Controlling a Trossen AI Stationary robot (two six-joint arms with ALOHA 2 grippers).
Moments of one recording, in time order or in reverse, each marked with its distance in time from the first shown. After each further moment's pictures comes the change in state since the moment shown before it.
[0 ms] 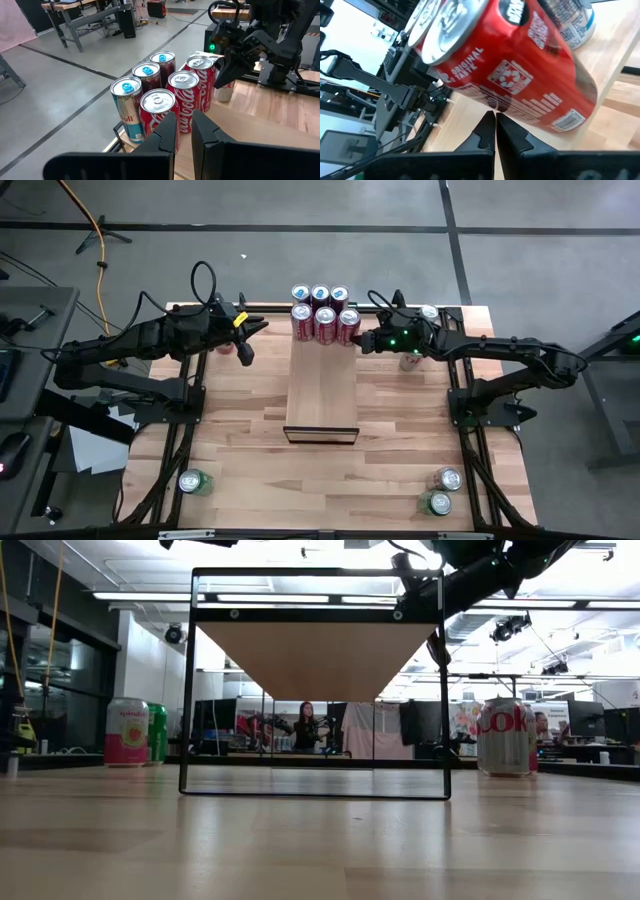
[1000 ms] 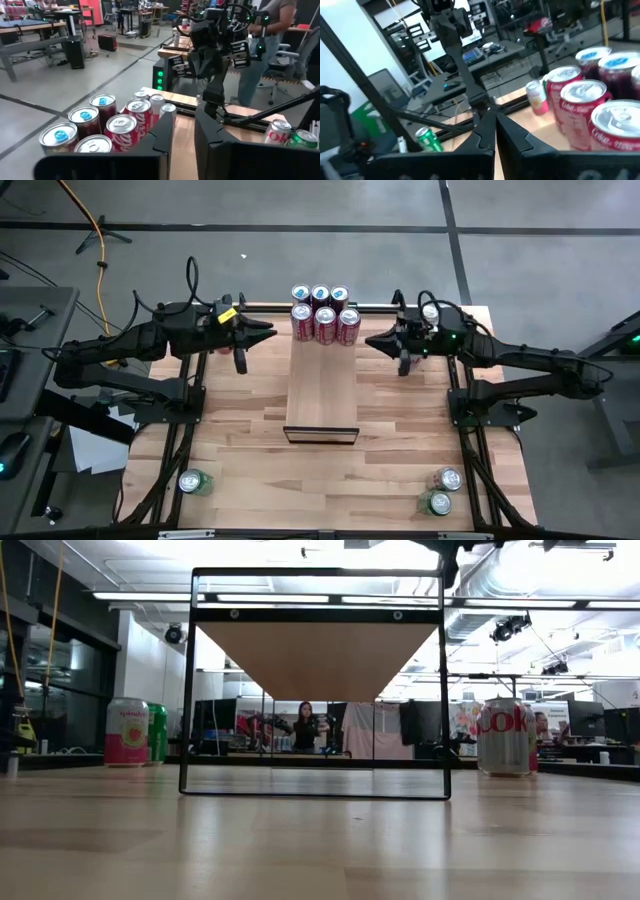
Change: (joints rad) left arm -0.024 -0.008 0.000 0.208 0.245 -0.026; right arm 0.105 -0.300 0.005 0.057 -0.127 -0.511
